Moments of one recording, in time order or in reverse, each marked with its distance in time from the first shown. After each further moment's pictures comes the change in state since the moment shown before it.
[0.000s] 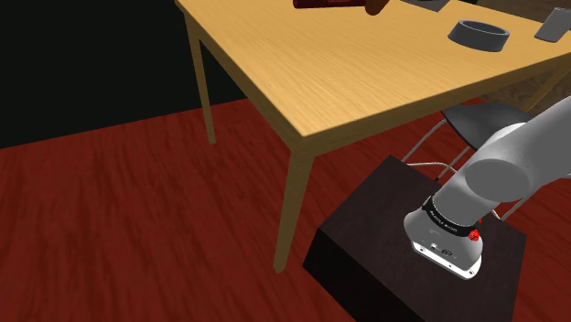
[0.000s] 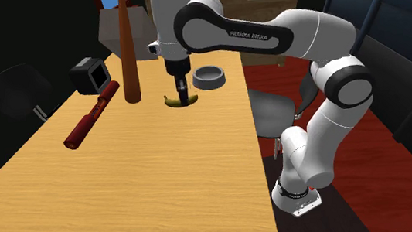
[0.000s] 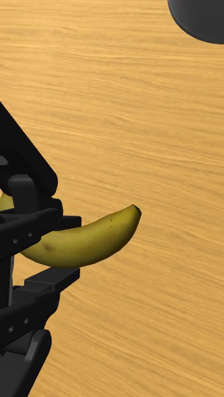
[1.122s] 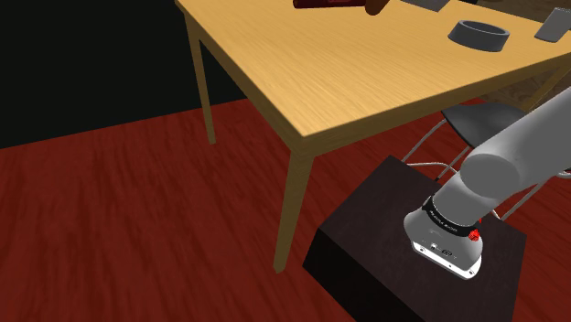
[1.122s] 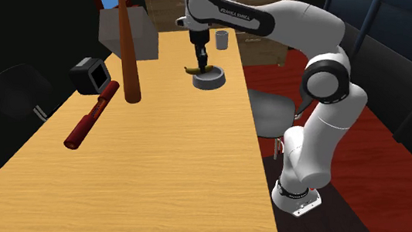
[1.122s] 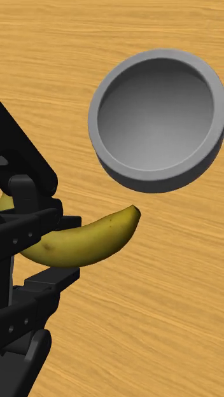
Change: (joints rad) arm -0.130 0.093 -0.310 0.150 -0.027 -0.031 -0.447
